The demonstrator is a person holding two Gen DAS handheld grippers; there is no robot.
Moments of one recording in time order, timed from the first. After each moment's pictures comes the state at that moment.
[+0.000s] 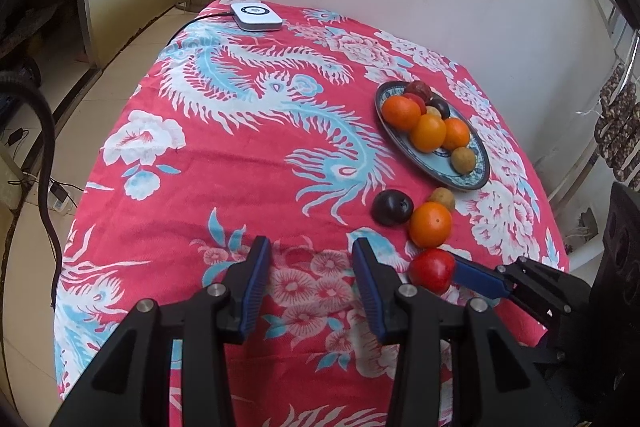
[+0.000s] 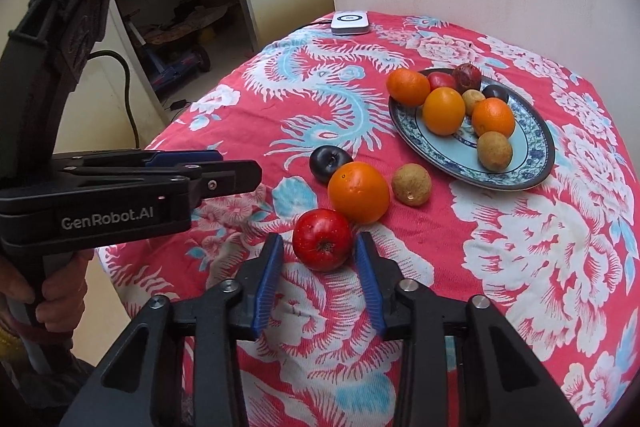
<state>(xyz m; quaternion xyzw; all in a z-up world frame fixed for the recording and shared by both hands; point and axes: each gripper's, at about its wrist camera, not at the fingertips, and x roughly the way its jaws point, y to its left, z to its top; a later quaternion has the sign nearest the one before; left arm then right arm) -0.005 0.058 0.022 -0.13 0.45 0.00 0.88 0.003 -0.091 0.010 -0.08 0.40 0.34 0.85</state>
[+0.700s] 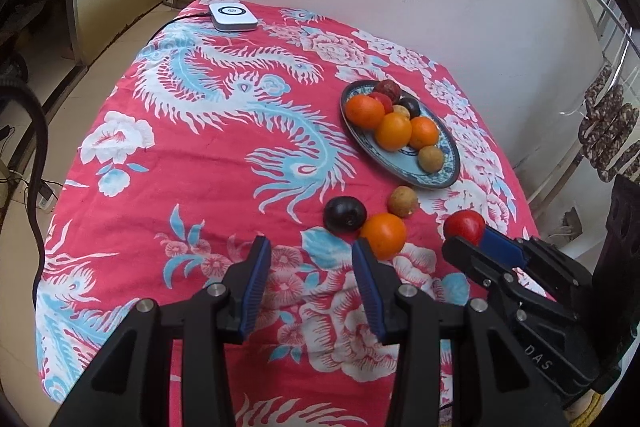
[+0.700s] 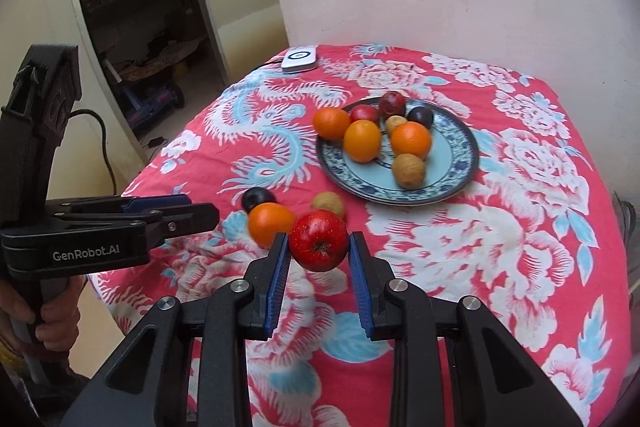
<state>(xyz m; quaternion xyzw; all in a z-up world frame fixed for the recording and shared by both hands) -0.006 0.040 0.033 -0.15 0.45 -0.03 0.88 0.012 -0.140 0.033 -0.04 0.37 0.29 0.88</state>
